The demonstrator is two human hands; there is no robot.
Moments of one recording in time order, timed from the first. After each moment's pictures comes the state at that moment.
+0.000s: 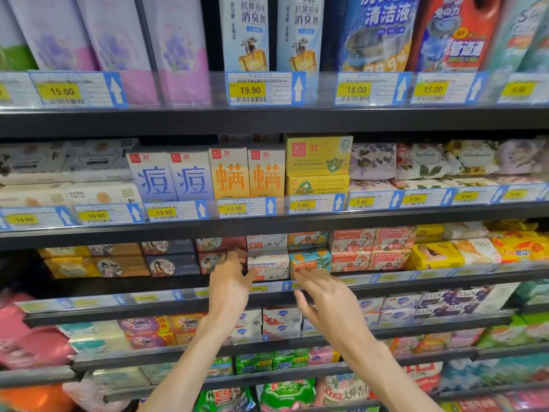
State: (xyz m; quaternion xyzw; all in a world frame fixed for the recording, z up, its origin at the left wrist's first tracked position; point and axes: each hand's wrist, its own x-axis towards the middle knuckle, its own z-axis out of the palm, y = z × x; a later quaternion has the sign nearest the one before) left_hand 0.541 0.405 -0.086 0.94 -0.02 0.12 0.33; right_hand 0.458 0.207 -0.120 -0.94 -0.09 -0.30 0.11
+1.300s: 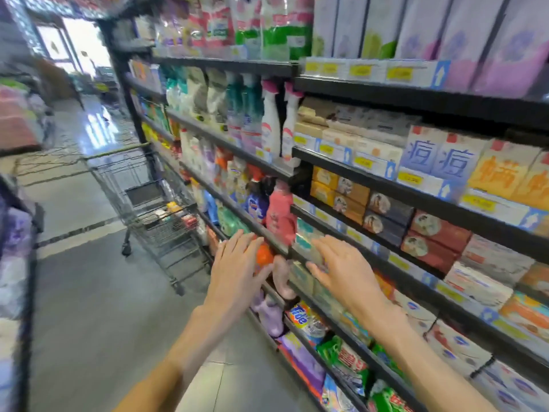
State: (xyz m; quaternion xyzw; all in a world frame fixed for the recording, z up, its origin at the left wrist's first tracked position) left_hand 0.272 0.630 -0.080 0.94 0.21 0.25 0.03; right_hand 0.438 0.447 -0.081 -0.82 -0.50 -0.18 0.19
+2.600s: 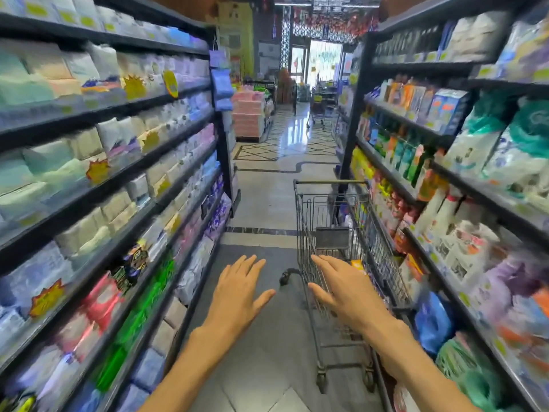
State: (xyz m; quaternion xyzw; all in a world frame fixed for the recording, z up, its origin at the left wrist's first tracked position) left_hand 0.041 1.385 -0.117 0.82 0.55 0.18 0.02; right_hand 0.294 1.360 -0.088 -0.60 -0.78 -0.05 0.15
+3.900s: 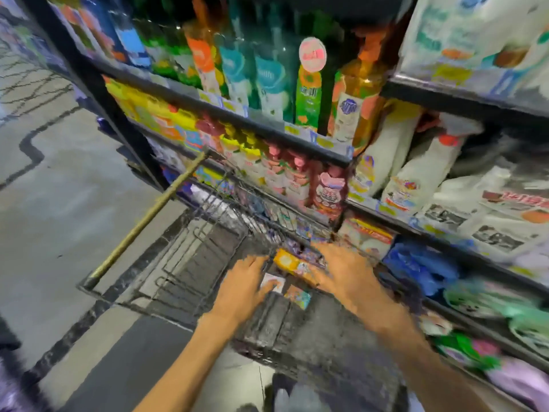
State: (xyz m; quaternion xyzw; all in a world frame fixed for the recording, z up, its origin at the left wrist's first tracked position) left_hand 0.472 2.116 -0.291 0.97 0.10 -0.09 0.18; right_hand 0.577 1.902 -0.251 -0.93 -0.31 0.12 0.17
